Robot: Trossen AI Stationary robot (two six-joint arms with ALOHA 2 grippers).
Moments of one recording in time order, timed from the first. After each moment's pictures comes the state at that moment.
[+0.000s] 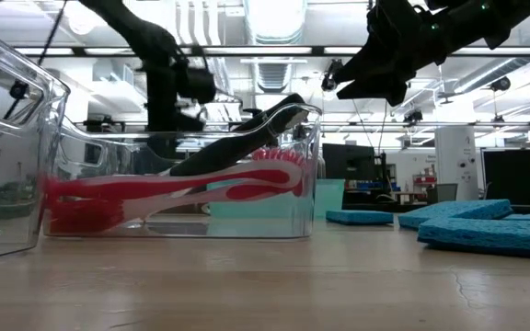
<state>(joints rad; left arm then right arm) 0.69 1.65 1.23 -0.91 -0.25 0.63 -0.03 1.12 0.61 0.11 0.18 0.29</state>
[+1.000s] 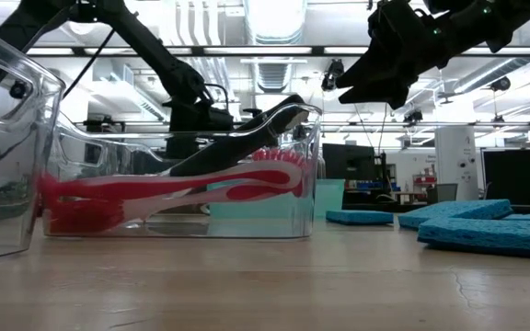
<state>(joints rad) 0.71 1.95 1.39 -0.94 -0.20 0.66 -0.03 1.12 0.59 0.12 0.18 0.27</state>
